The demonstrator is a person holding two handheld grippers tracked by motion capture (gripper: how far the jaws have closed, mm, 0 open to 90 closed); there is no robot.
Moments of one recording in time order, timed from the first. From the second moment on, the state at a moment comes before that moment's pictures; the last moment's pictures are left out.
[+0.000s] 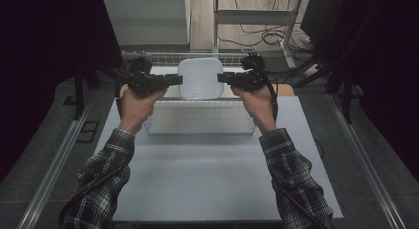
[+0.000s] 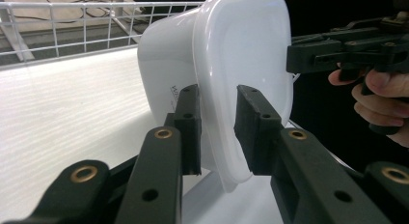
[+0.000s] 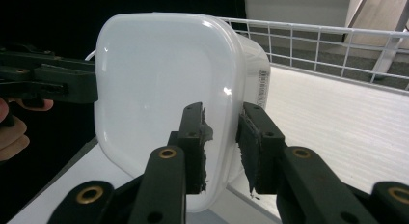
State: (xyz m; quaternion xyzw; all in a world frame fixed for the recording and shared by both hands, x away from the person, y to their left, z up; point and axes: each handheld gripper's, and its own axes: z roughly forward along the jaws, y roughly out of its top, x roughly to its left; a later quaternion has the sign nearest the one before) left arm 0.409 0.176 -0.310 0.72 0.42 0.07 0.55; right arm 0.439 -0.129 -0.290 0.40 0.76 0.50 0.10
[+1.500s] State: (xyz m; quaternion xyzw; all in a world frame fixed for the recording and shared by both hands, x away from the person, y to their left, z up) left arm 0.441 0.166 -0.317 0.71 0.45 0.16 0.52; right arm 0.465 -0.126 -0.308 0.41 0.74 0.51 0.15
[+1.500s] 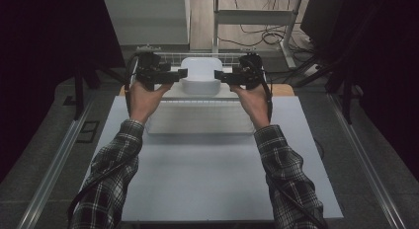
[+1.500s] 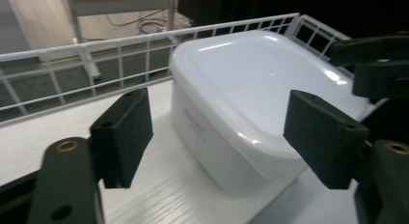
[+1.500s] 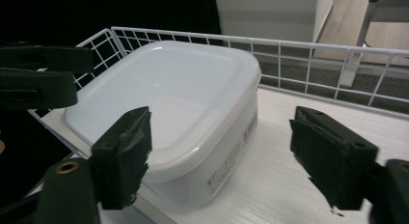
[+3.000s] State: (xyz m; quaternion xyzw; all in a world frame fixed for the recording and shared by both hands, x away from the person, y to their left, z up) left arm 0.383 0.166 -0.357 0.78 0.34 0.13 0.51; right arm 0.417 -0.124 -0.330 0.33 0.79 0.50 0.17
